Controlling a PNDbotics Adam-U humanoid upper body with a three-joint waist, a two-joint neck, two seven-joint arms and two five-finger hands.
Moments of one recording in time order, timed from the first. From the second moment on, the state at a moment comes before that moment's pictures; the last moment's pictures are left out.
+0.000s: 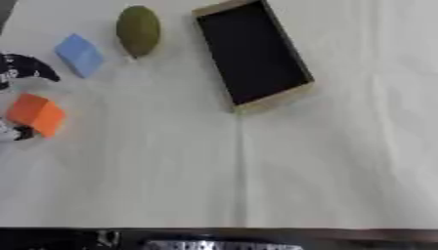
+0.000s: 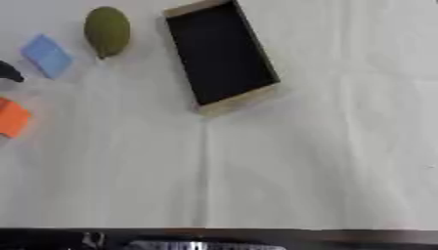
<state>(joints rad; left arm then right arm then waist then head) -0.49 0.89 -0.15 -1.61 -0.63 -0.21 -0.71 -0.32 -0.59 -0.09 -1.99 0.05 -0.24 -0.34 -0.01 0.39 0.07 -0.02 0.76</state>
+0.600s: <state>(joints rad) -0.49 0.89 -0.15 -1.60 -0.63 -0.20 -0.73 -0.32 -0.58 -0.09 -1.99 0.05 -0.24 -0.34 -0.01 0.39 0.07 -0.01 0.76</state>
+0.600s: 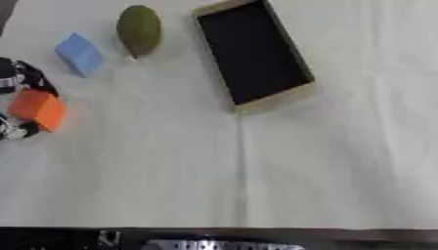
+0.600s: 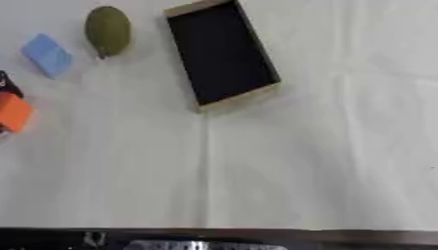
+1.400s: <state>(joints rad) -0.69 0.86 -0.13 -1.77 -0.58 -0.17 -0.69 -0.32 -0.58 -0.09 -1.99 0.05 -0.24 -0.34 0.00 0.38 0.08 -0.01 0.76</state>
